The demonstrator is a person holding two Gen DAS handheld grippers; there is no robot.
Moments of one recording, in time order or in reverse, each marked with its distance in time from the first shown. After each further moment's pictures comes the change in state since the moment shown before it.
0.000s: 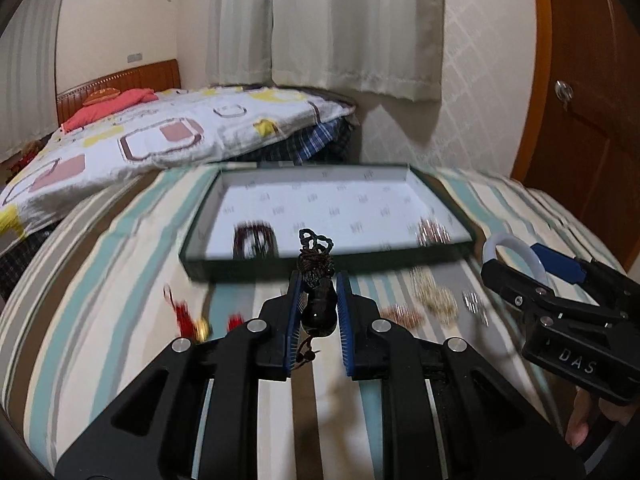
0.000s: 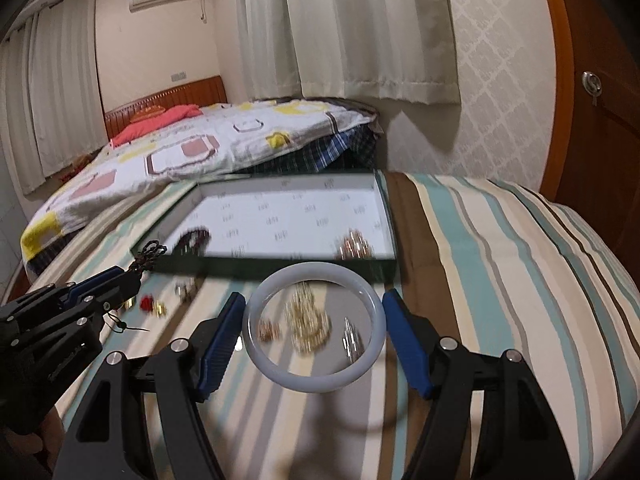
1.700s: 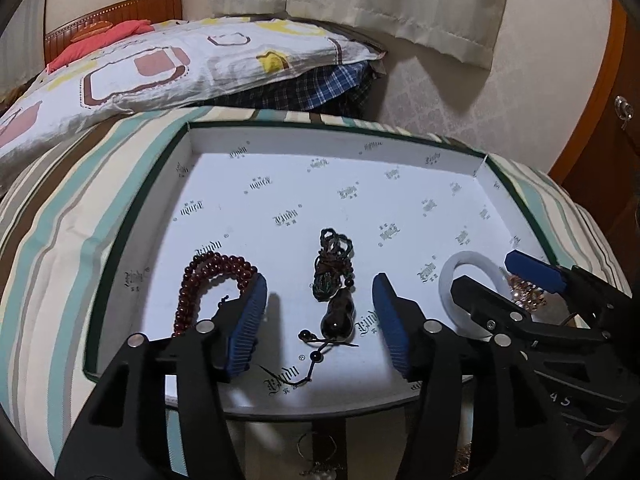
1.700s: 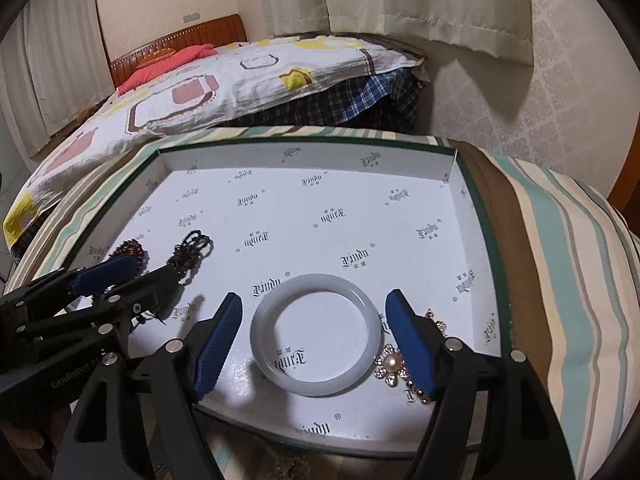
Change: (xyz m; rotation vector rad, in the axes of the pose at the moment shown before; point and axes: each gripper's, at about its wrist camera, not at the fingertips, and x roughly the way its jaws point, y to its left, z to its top) left arm 0.160 0.040 0.046 -0.112 0.233 -0.036; right arm 0.152 -0.002 0.046 -0.066 0.243 0.084
